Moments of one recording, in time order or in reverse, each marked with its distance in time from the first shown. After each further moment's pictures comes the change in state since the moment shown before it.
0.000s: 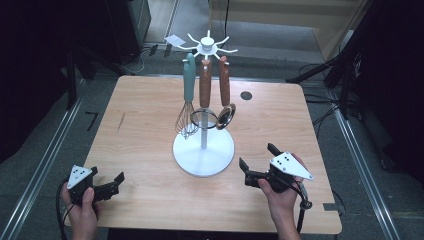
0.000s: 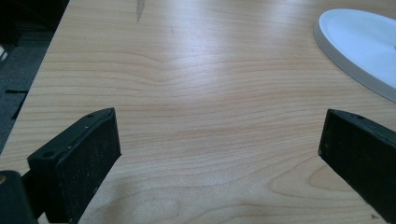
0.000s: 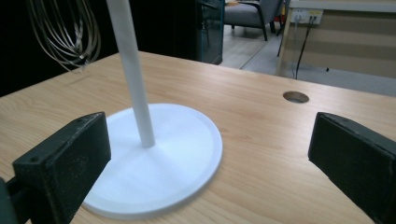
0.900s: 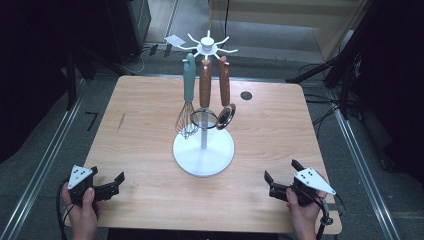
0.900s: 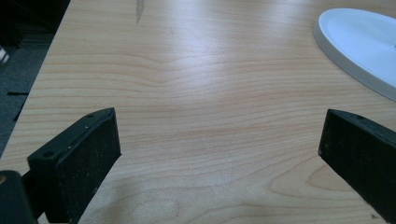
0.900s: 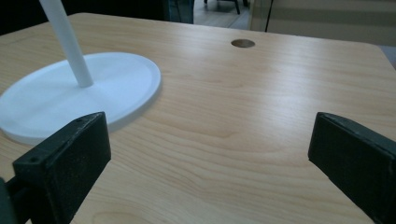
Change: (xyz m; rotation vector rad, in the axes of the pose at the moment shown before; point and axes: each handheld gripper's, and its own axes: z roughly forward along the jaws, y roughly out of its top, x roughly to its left) left arm -0.001 0.000 0.000 -0.001 0.004 0.008; right arm -0.056 -0.055 -0.036 0.090 -0.112 0.031
